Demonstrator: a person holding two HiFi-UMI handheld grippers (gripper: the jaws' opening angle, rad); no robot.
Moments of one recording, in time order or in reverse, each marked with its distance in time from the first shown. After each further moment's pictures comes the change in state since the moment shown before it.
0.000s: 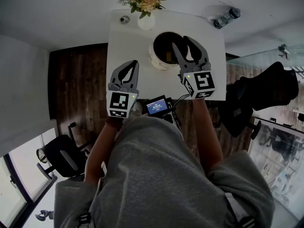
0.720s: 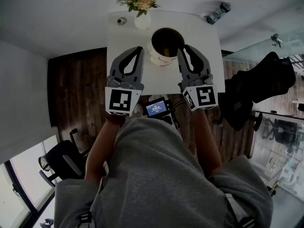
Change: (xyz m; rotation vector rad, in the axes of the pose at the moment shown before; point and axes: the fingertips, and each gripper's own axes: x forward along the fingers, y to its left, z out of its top) left arm -0.035 -0.019 0.103 0.079 -0.267 -0.042; right arm -0.076 0.042 0.038 -0.031 -0.140 -0.099
